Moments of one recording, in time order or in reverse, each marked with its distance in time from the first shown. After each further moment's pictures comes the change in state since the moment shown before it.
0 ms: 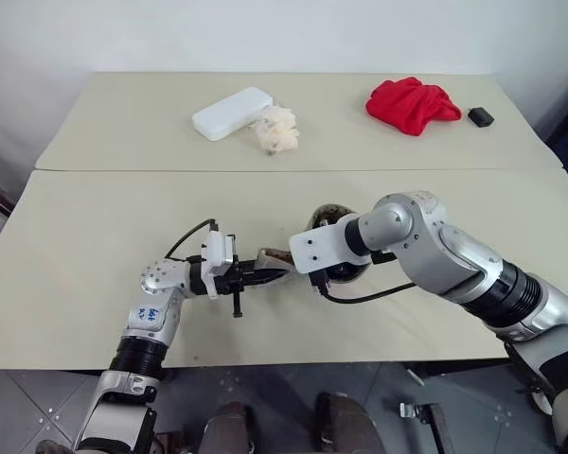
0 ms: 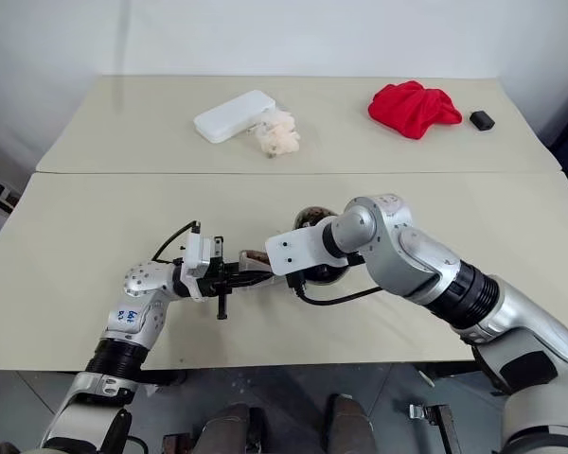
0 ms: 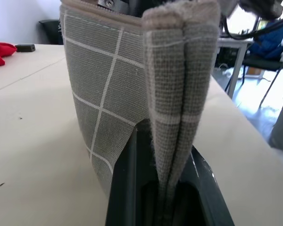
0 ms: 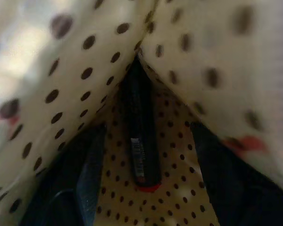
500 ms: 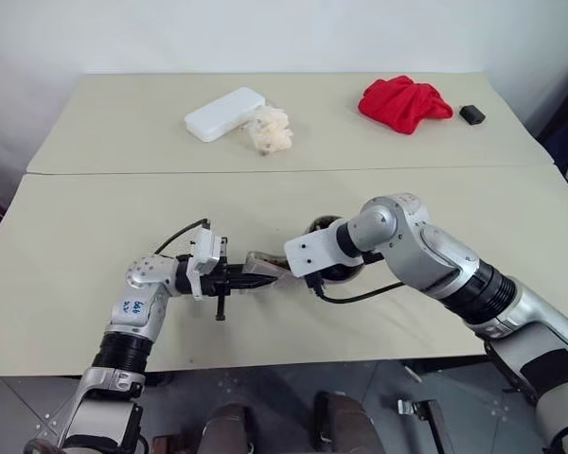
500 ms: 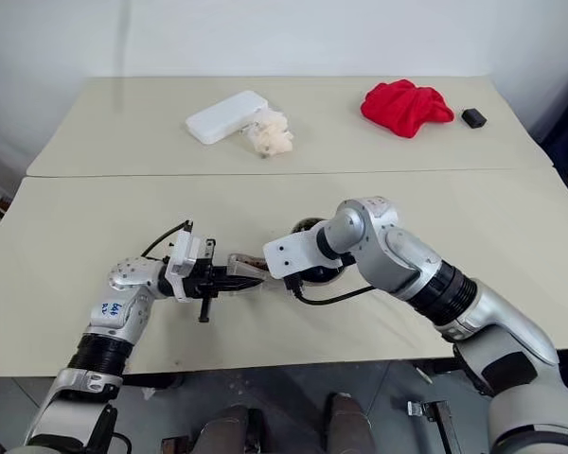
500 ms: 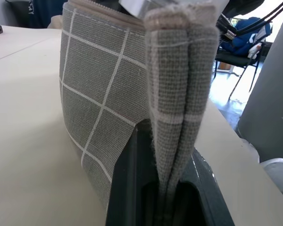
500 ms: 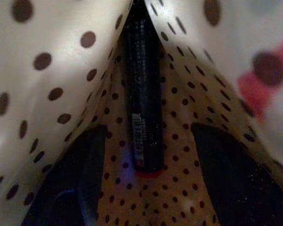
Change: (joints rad) left arm -0.015 0.082 0.003 0.001 -0.028 0.079 -0.112; right arm 0.013 0.100 -0.025 0.150 -0.049 -0.071 0.076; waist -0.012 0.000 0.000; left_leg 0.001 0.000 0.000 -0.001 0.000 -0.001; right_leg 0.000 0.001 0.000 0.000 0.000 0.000
